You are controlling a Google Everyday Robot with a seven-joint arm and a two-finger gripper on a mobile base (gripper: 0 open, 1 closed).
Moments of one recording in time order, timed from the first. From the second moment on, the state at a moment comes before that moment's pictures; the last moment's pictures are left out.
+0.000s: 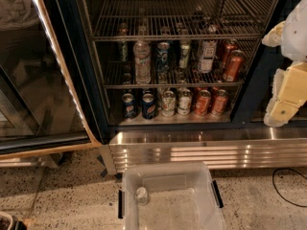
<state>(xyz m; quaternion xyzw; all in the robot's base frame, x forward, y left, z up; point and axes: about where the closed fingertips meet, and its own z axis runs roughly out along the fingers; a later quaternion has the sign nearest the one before) 0.438 -0.216 0.977 -0.60 0.78 -0.04 0.16</state>
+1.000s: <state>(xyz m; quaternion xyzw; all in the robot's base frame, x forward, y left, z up) 0.446 -0.203 0.944 -0.57 0.78 0.01 0.24</state>
